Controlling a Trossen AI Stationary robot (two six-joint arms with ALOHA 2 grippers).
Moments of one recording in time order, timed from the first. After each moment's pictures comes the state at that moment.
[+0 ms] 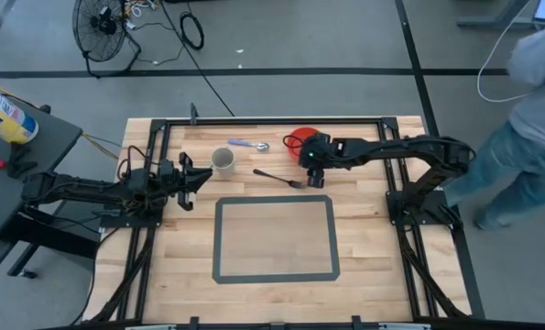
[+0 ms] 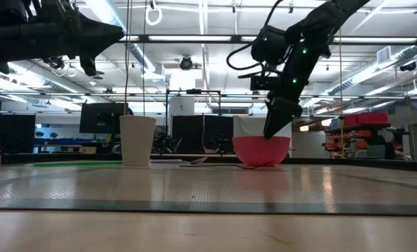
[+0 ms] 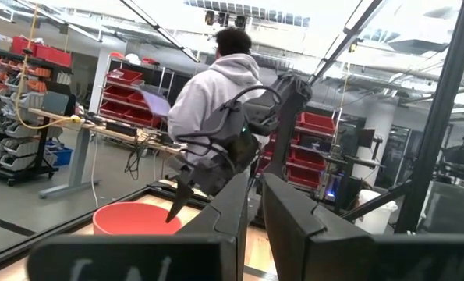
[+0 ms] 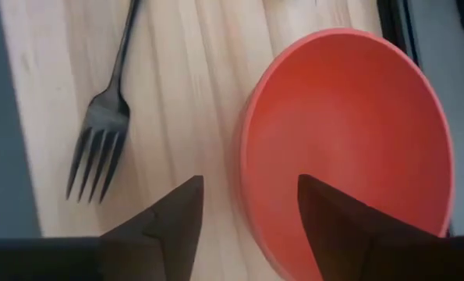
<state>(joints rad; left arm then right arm) 0.04 0.58 0.02 0.88 -0.20 -0.21 -0.30 1.60 0.97 -0.43 0.24 -0.27</state>
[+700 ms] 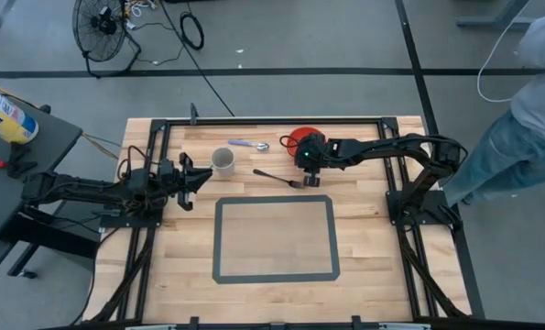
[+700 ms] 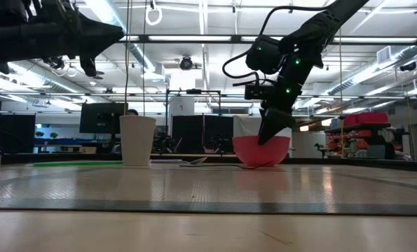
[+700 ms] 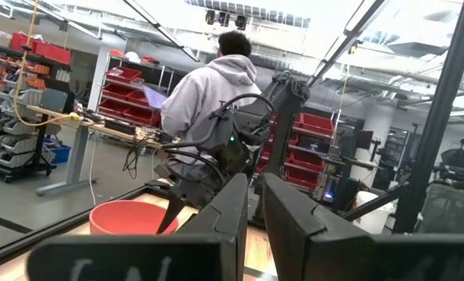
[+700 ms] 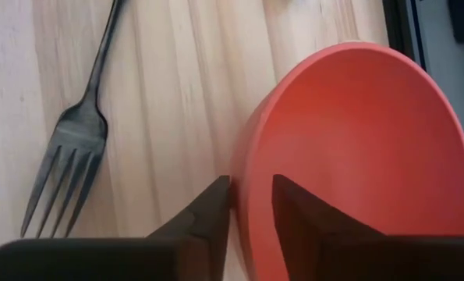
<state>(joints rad) 0.04 0.58 0.02 0.88 -0.20 -0.22 -0.32 1.67 0.97 -0.33 0.24 -0.33</state>
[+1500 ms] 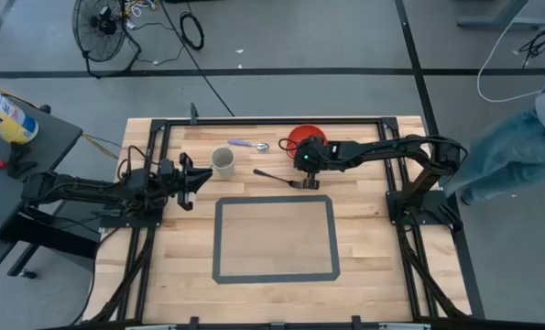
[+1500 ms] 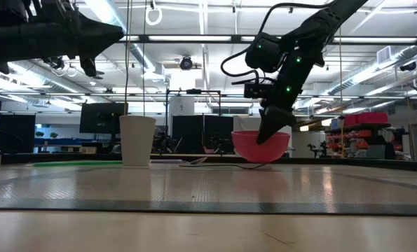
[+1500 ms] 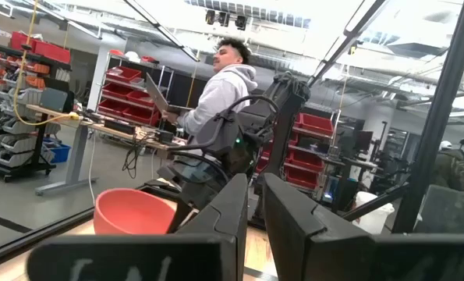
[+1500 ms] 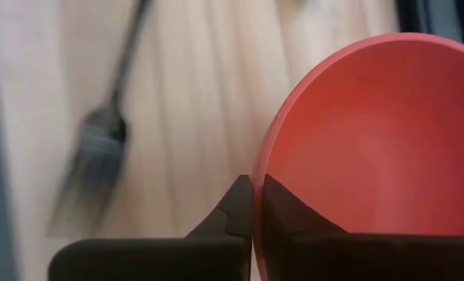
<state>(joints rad) 0.04 0.58 0.02 0.88 -0.20 -0.22 -0.28 1.67 0.97 -0.34 0.23 -0.30</state>
